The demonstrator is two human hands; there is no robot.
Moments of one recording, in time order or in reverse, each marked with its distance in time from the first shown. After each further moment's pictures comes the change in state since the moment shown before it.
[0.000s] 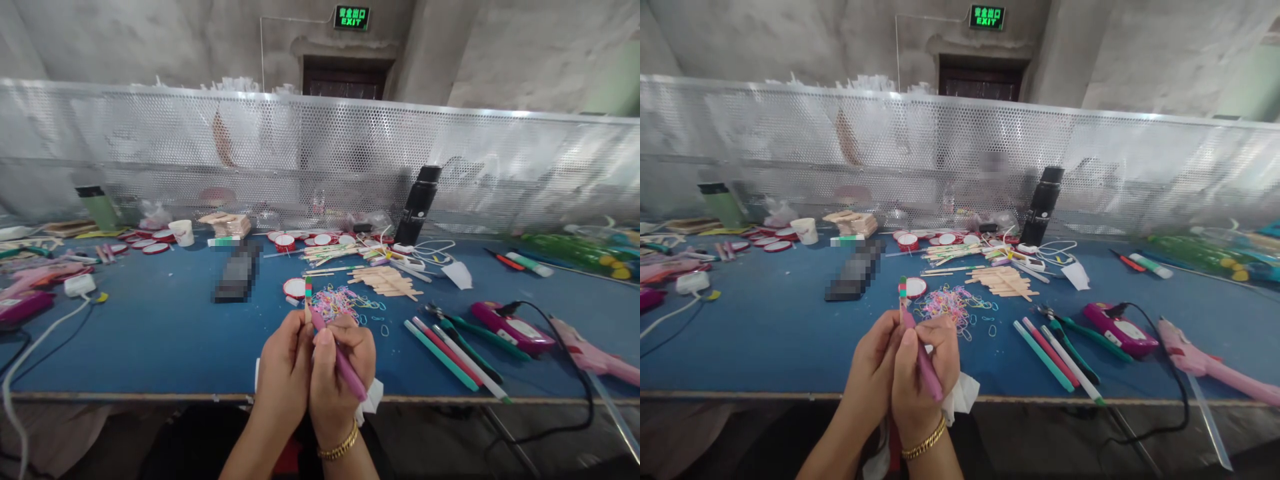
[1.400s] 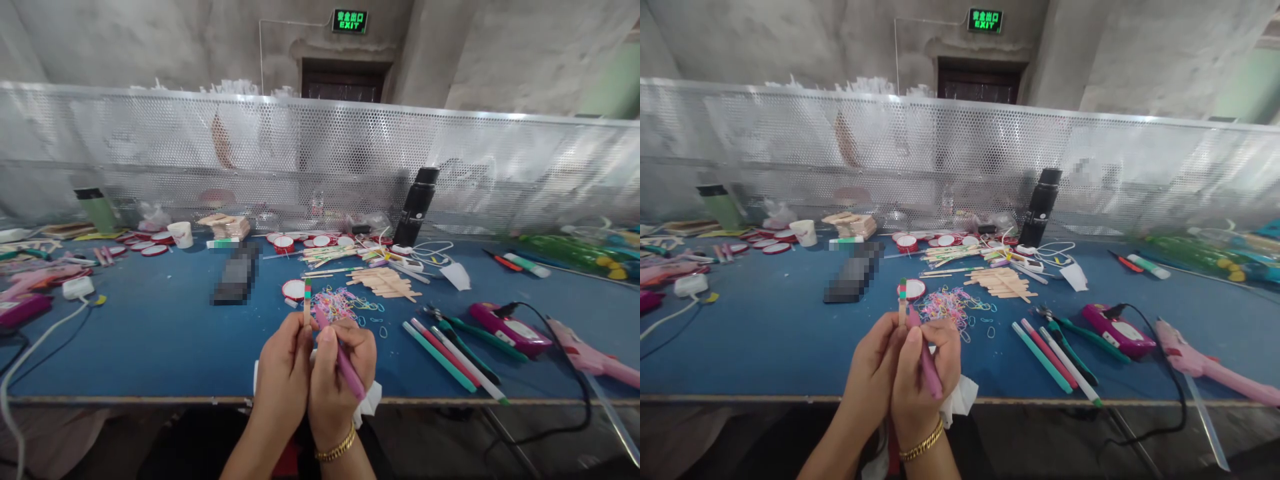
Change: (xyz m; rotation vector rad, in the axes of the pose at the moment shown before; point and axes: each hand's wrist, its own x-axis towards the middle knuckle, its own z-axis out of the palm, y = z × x) left_hand 0.001 -0.003 0.000 0.001 -0.023 -0.035; right_hand -0.001 0.001 0.003 -0.086 0.077 0.012
